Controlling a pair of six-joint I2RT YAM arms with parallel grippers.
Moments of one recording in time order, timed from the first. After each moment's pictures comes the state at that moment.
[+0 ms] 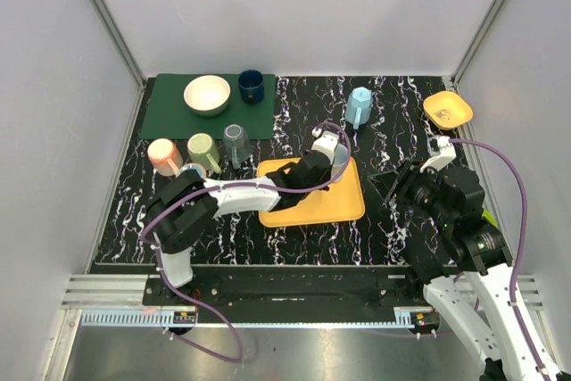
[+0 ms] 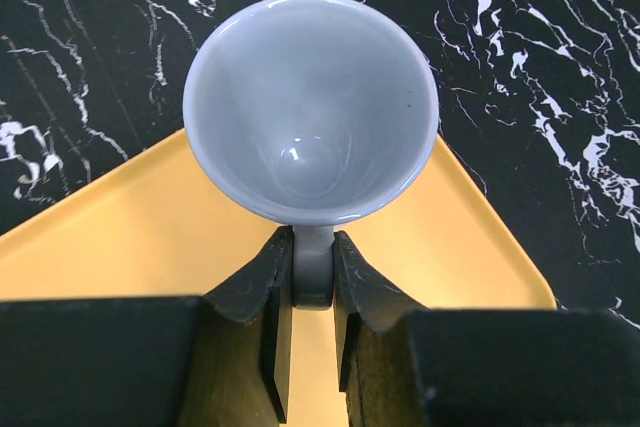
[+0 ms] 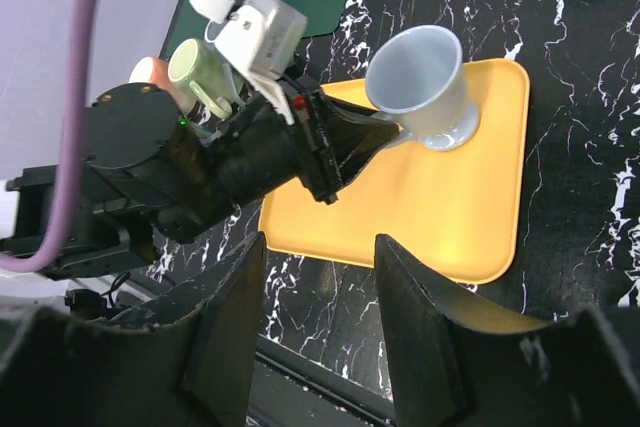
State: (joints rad) left arm -0.98 1.80 1.09 0.18 -0.35 -0.35; right arm 0.31 0.54 0.81 -0.58 -0.22 0.57
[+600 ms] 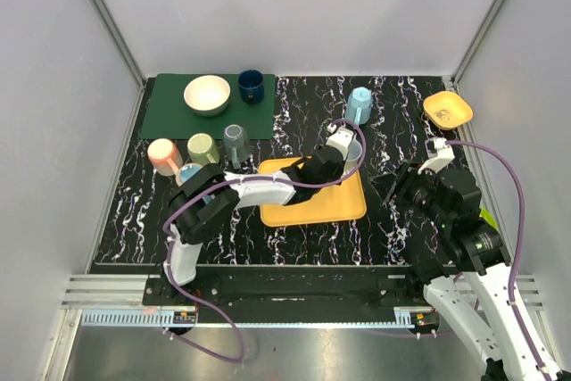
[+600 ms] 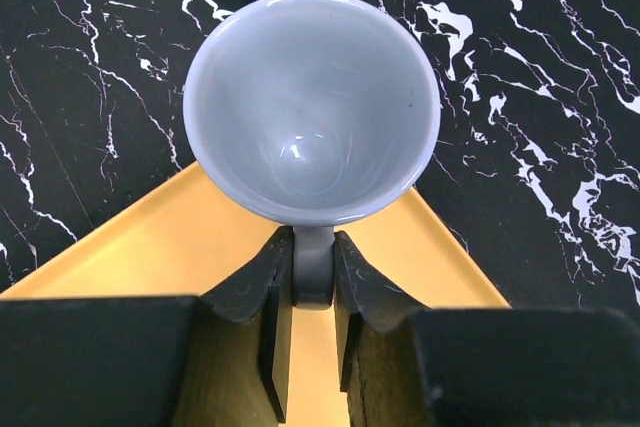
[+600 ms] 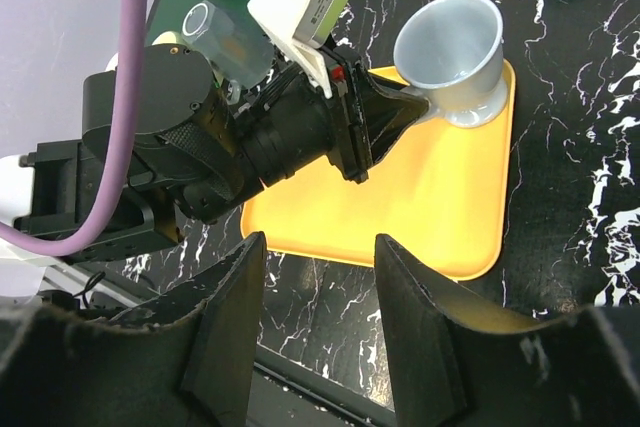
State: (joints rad) left arm -0.99 1.98 1.26 0.23 -0.33 -0.28; right arm 0.32 0.53 0.79 -0.58 -0.19 0.53
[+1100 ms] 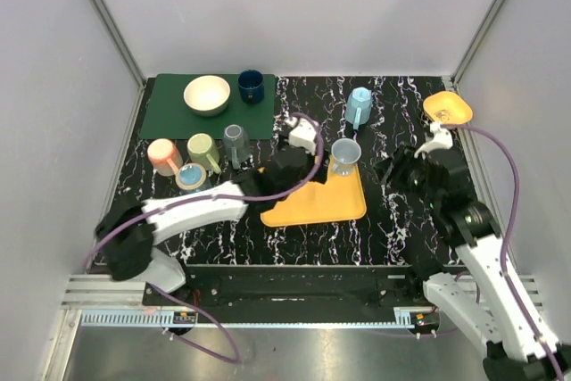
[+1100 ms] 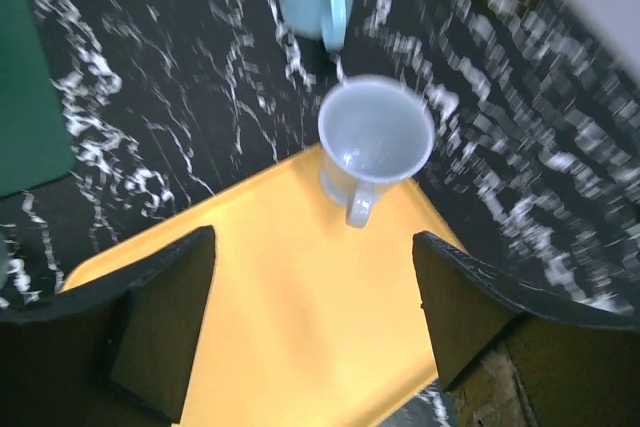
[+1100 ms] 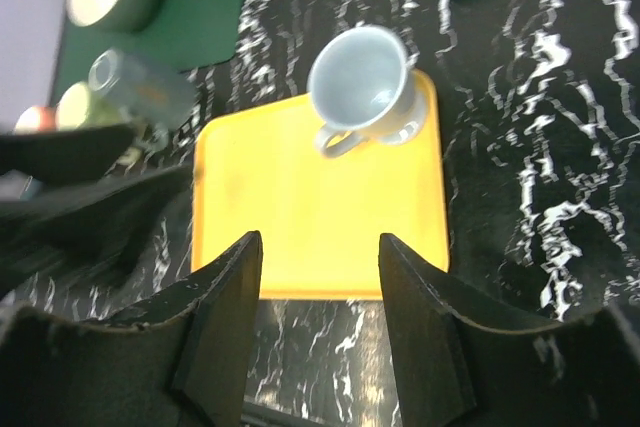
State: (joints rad) left arm -1.00 1.59 1.05 0.14 -0.44 -0.29; right arm 0.33 0.65 0.83 -0.57 -0.05 0.55
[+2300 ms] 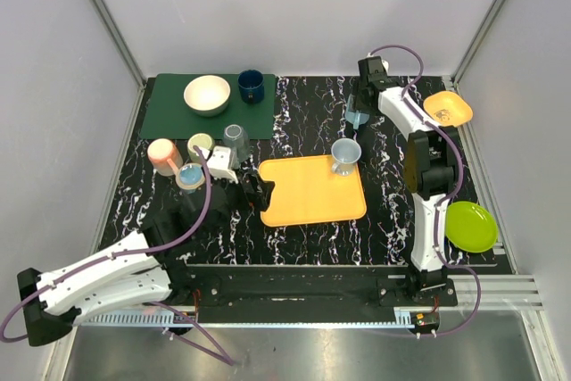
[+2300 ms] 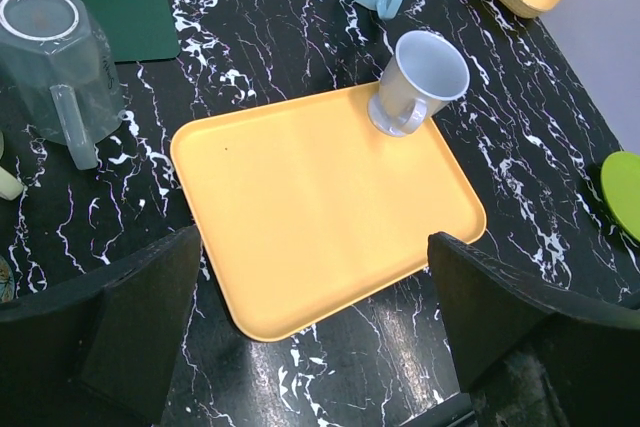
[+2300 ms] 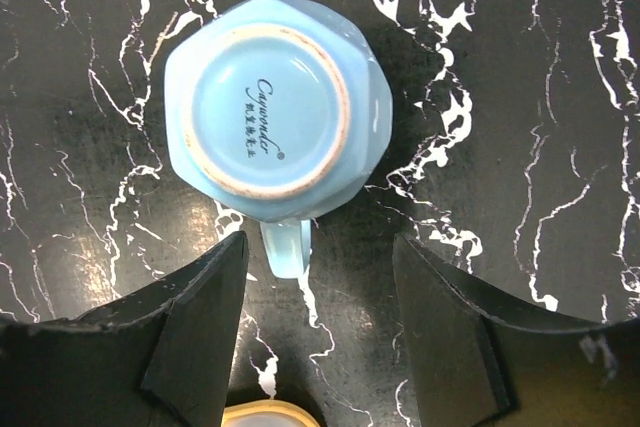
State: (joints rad) left arm -1.03 0.73 0.68 -0.25 -0.54 -0.51; right arm 0.22 2.19 1.88 -0.59 0.24 0.32
